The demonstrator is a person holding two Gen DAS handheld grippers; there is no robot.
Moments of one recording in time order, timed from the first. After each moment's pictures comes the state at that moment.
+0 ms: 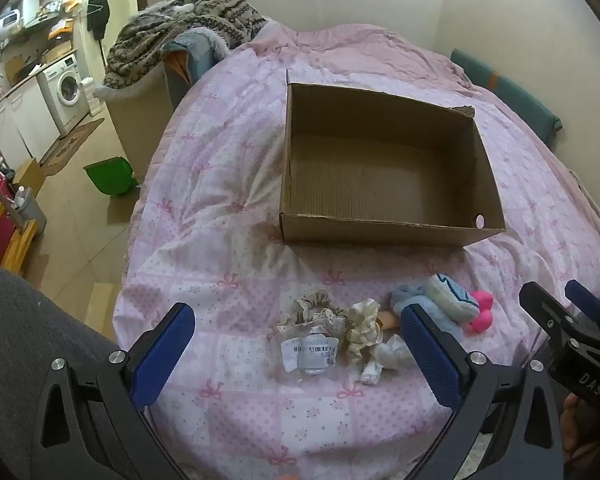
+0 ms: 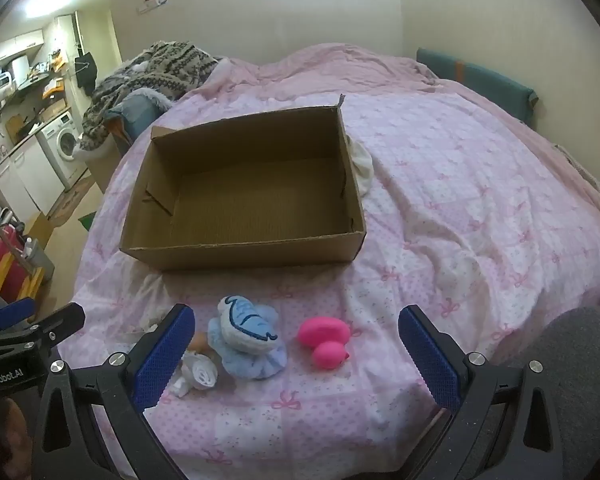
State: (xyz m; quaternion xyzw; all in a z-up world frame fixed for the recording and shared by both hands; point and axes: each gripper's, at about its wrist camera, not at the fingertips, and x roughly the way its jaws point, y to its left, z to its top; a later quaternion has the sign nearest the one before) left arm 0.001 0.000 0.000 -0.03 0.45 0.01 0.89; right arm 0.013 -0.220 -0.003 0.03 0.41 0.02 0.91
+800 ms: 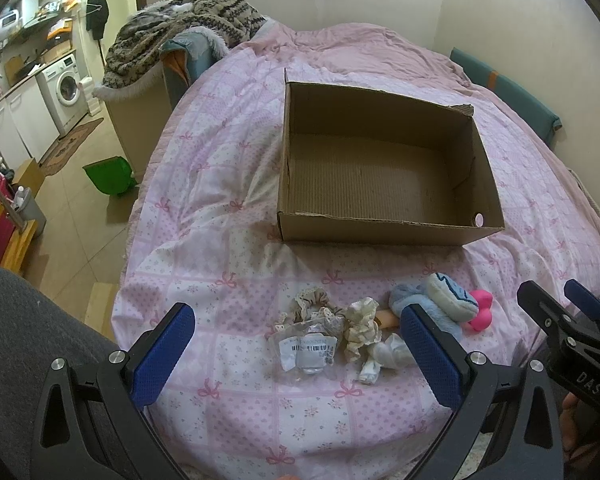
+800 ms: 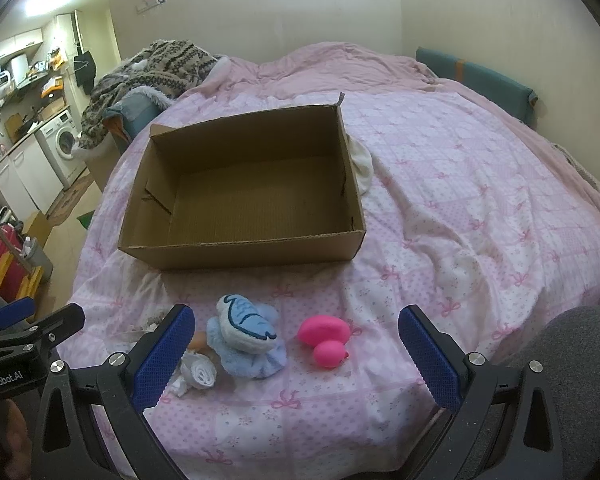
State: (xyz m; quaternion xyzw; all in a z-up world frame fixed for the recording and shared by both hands) left arm 0.002 -0.001 -0.006 -0.03 0.45 0.01 0.89; right arm 0.012 -0.217 -0.002 0.03 0.41 0.02 0.91
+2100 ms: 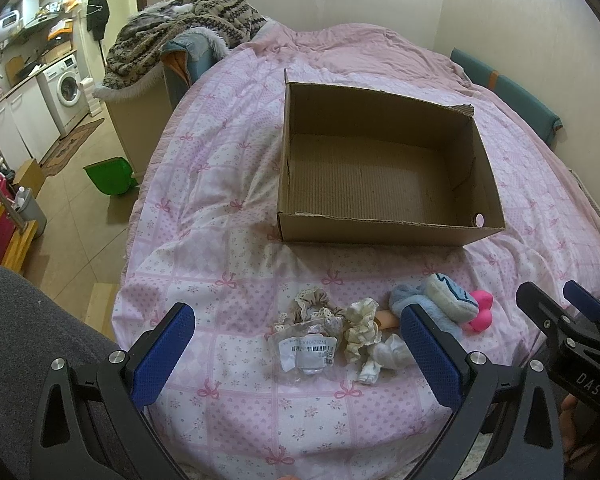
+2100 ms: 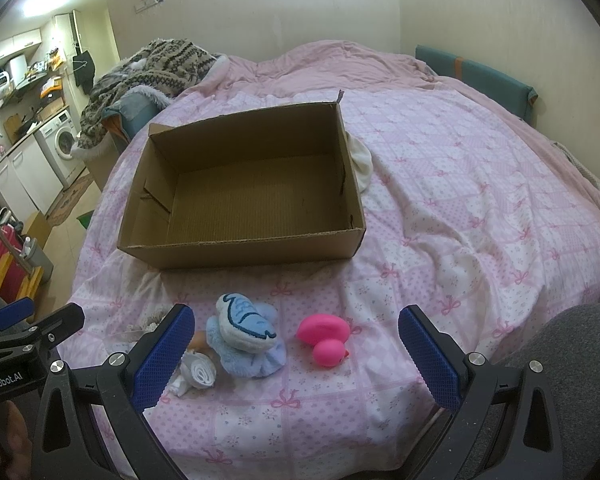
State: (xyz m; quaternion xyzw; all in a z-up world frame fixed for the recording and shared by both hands) left arm 0.000 -0.003 -0.005 -0.03 0.45 0.01 0.89; right arm 0.012 -0.218 -0.003 0.03 0.41 0.02 0.91
